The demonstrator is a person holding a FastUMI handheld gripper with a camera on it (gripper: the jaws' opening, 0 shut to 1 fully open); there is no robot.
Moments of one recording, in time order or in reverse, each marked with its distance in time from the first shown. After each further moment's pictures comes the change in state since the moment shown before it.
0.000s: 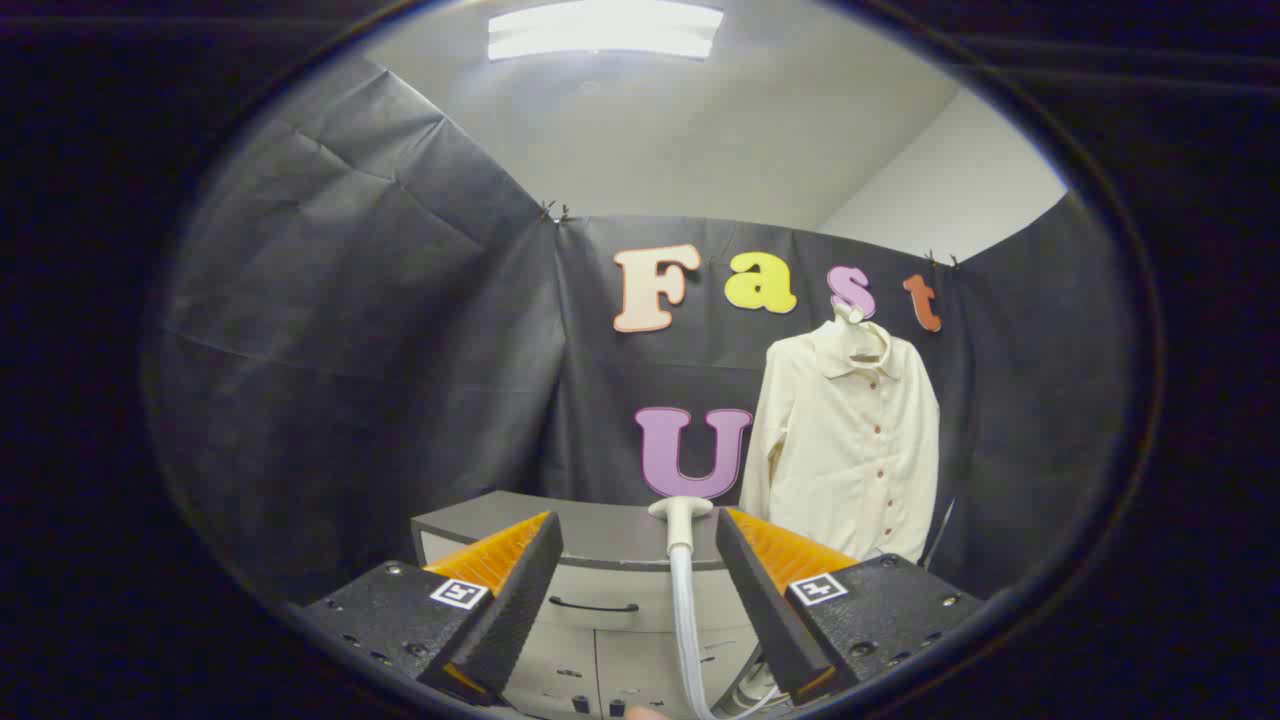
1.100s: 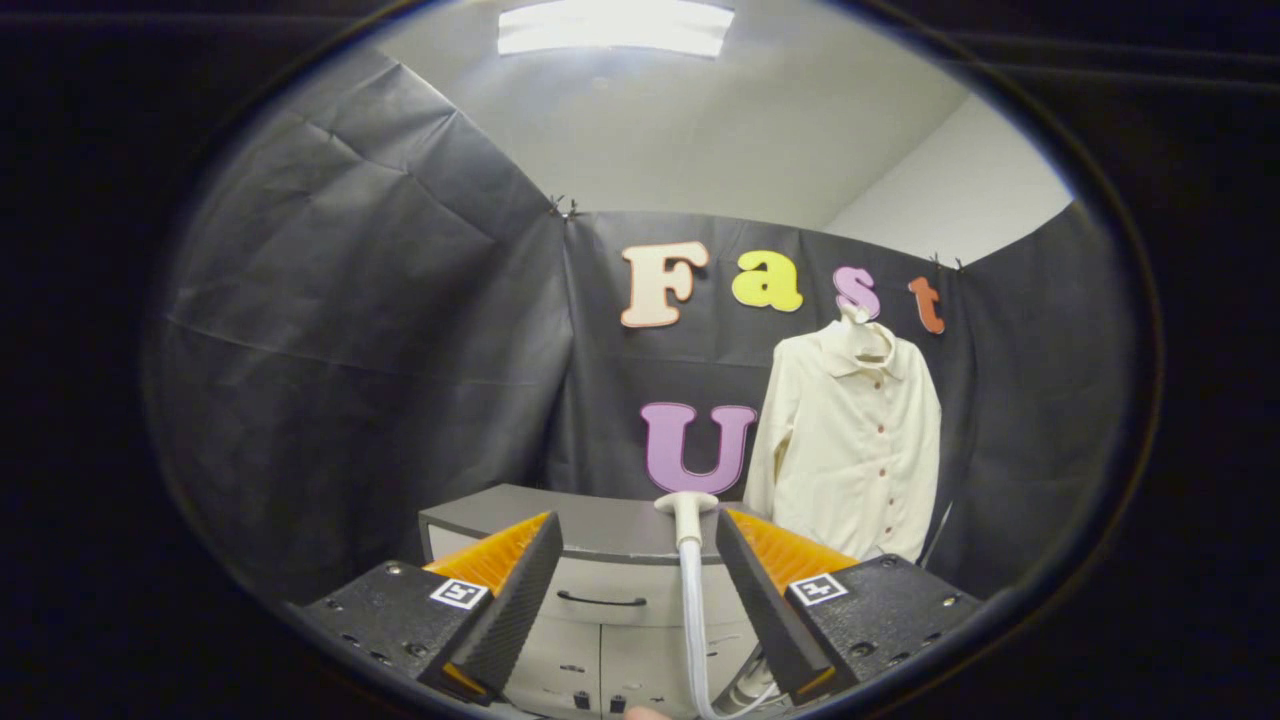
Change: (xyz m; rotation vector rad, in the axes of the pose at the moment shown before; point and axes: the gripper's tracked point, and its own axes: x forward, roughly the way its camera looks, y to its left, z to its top) arm -0.006 0.014 -0.006 -0.002 0.022 0.013
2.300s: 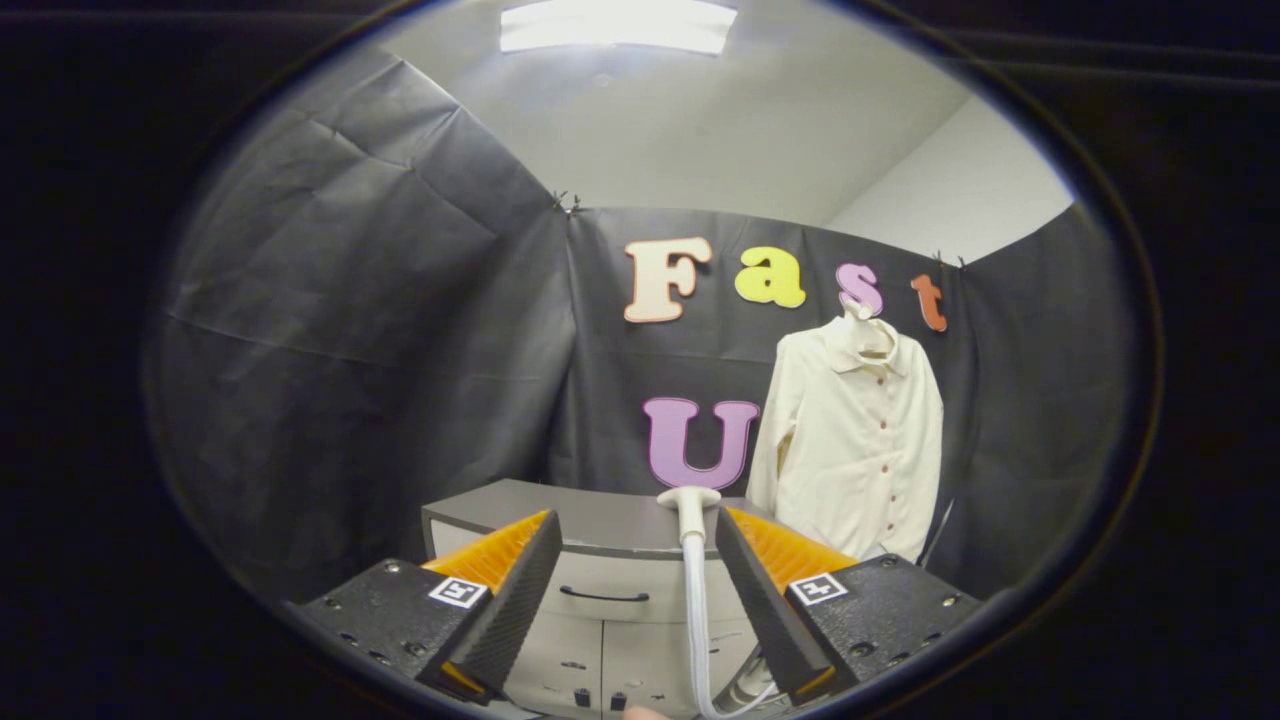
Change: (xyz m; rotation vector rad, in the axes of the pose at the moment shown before) arm 0.000 0.004 -0.008 -0.003 0.017 0.009
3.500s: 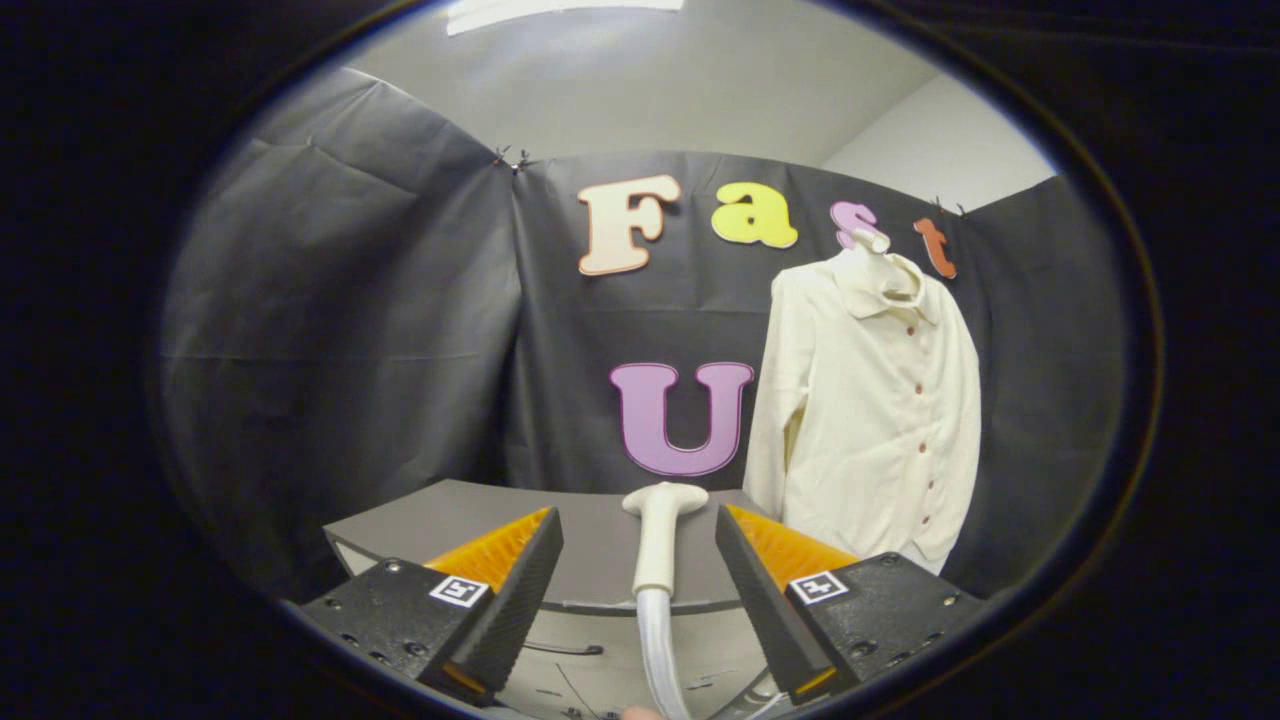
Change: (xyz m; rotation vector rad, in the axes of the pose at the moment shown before) arm 0.166 -0.056 -0.048 0.084 0.131 -0.030
